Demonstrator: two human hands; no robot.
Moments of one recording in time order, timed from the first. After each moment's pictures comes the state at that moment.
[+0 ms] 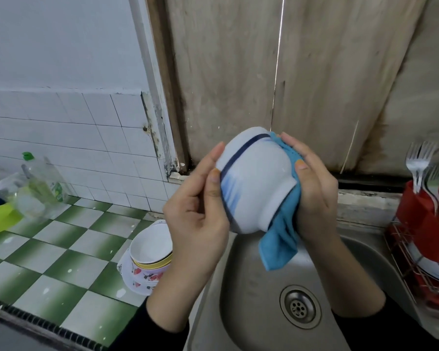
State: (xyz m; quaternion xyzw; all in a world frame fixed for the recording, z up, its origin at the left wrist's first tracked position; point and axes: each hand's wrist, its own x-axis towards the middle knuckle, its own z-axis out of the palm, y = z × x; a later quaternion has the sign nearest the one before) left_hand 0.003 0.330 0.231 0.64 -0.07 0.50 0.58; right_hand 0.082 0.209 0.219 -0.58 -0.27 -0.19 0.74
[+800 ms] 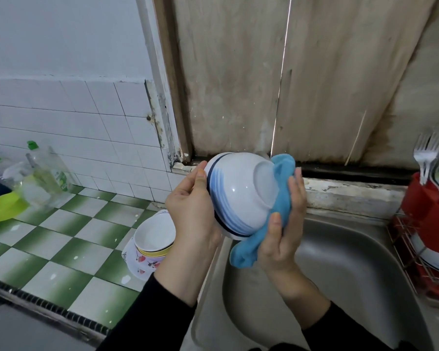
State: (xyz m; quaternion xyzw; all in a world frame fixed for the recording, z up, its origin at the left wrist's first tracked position) left_hand 0.033 0.343 0.216 0.43 0.25 0.32 0.80; right_hand 0.071 0.248 0.122 -0.62 -0.27 -0.42 0.60
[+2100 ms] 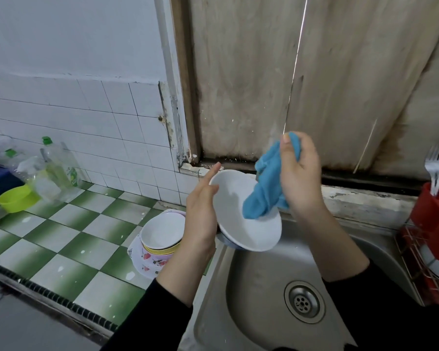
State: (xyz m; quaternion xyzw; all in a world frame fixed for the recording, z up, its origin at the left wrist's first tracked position) left_hand 0.023 0.365 0.190 0.61 0.16 0.23 0.74; right_hand 0.100 0.245 0.228 -0.69 -0.13 -0.17 0.69
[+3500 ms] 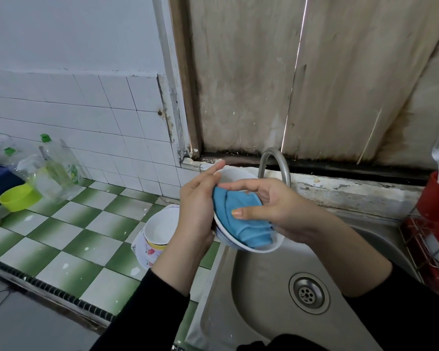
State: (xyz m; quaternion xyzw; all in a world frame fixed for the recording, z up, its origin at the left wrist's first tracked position) left_hand 0.025 0.375 0.201 0.53 0.17 0.20 0.81; right_hand 0.065 0.240 0.216 -0.62 -0.30 0.32 0.65
